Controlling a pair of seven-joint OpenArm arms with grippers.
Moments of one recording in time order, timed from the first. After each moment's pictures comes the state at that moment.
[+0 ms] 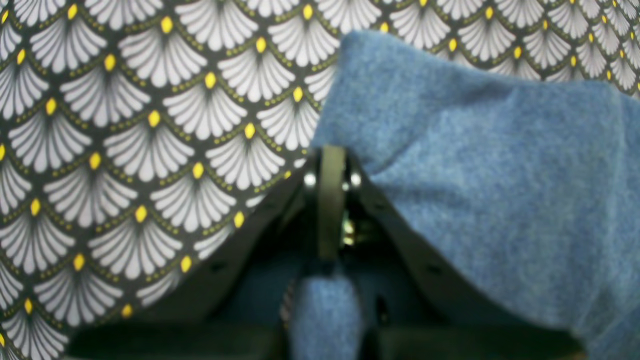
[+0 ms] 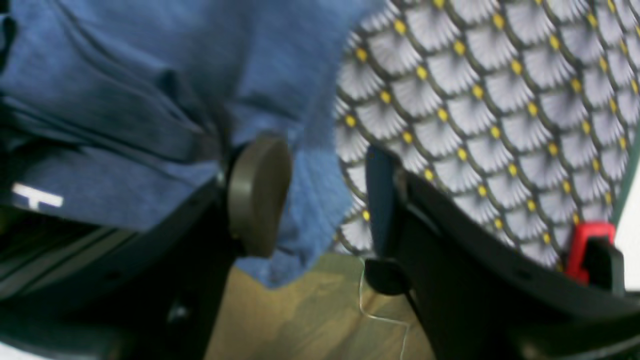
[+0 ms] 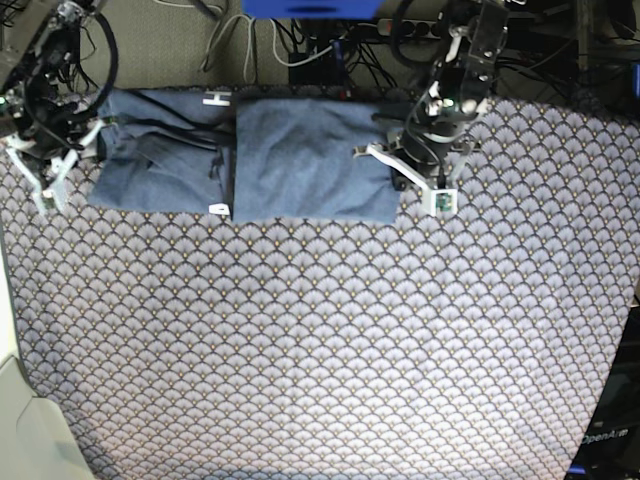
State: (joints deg) left arm 15.5 -8.2 12.9 97.0 -19.3 12.2 32.2; right arm -13.1 9.0 36.8 110.7 24.6 40.1 -79.6
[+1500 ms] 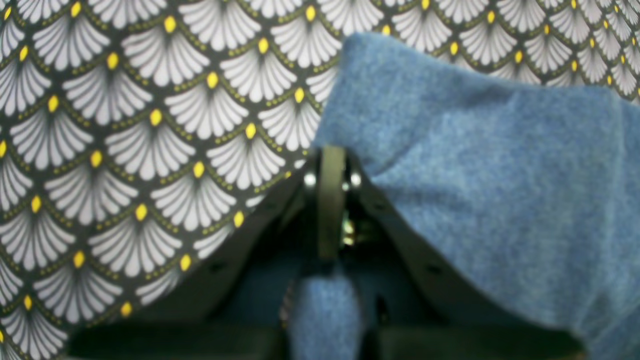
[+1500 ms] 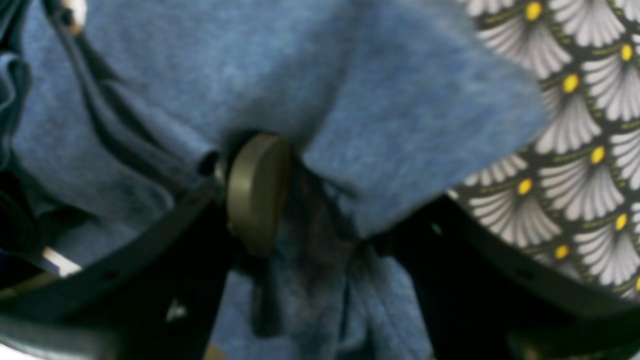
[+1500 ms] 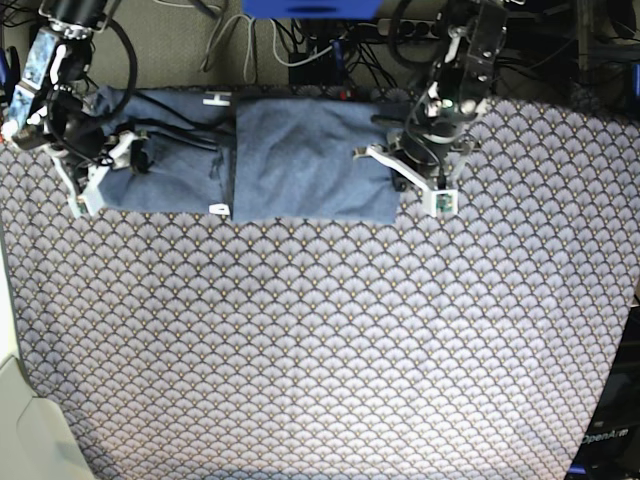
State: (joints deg) left arm 15.4 -7.9 12.9 97.7 -19.2 12.5 32.7; right arm -10.6 10.4 29.7 89.9 25.8 39.9 -63.3
